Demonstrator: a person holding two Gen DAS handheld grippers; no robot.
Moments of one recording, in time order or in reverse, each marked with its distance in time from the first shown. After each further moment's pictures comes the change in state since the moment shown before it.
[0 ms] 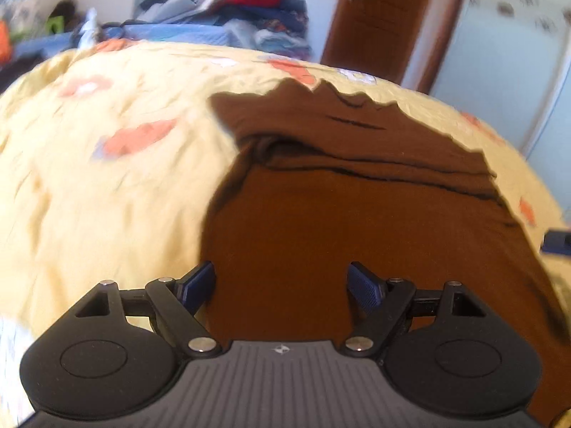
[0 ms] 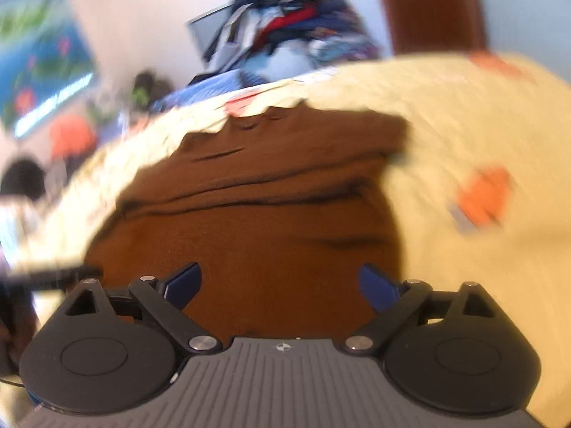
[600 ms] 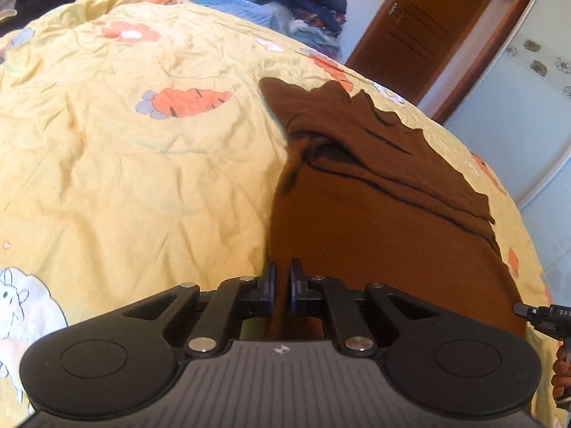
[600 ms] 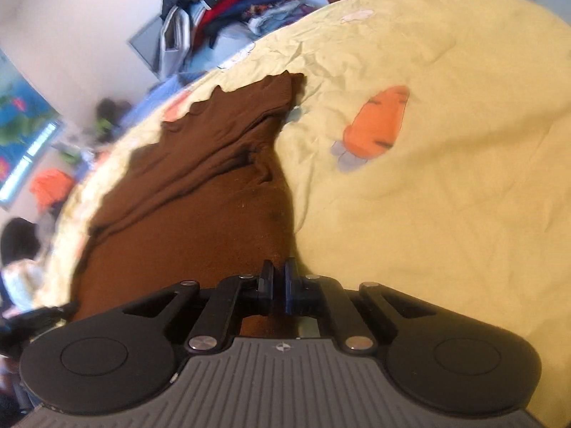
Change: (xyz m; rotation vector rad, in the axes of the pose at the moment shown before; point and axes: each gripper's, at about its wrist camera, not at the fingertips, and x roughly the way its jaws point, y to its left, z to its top) left arm -0.002 0.043 0.004 -0.222 0.066 -0.054; right arm -0.011 -0.068 -0.022 0.237 0.069 0.011
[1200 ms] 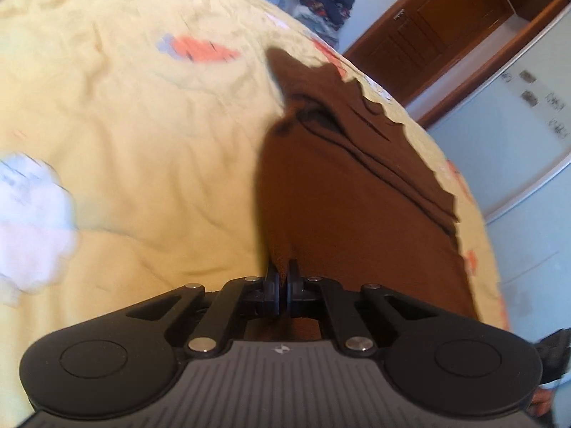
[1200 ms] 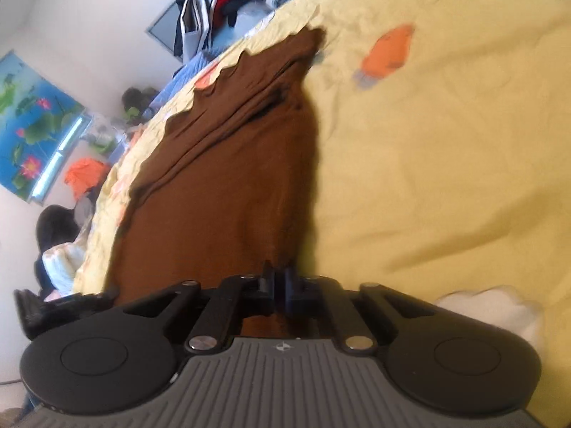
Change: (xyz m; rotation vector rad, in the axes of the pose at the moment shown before) left arm -0.027 0.018 -0.036 -0.125 0.050 -0.097; right arm -0.029 -0.004 -0.038 0.073 0.069 0.099
